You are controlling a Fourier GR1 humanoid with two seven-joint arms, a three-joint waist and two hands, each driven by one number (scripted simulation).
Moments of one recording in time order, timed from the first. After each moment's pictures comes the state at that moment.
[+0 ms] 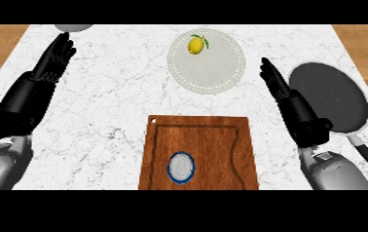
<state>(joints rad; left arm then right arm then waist) -0.26 0.56 -0.16 -1.64 0.21 0.09 -0.06 -0.24 -0.39 0.34 -1.62 -0.15 -0.19 0.07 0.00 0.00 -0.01</state>
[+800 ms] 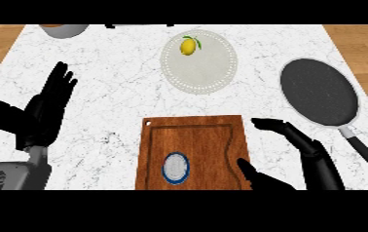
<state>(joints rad) -0.14 0.40 -0.07 -1.55 0.33 0.24 0.14 0.05 -0.46 0.49 -2.05 0.27 -0.46 0.19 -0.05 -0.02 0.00</state>
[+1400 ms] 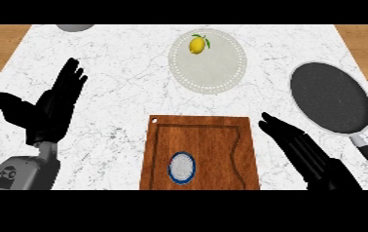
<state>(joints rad) -0.17 0.36 -0.09 -1.56 0.31 0.24 0.17 -0.02 -0.62 0.57 -2.32 0.54 -0.17 0.62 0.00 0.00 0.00</state>
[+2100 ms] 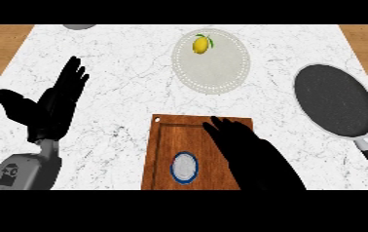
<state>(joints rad) -0.19 0.35 -0.09 -1.55 0.30 0.22 0.18 -0.40 -0.44 0.76 -2.12 0.39 0.28 1.04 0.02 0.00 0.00</state>
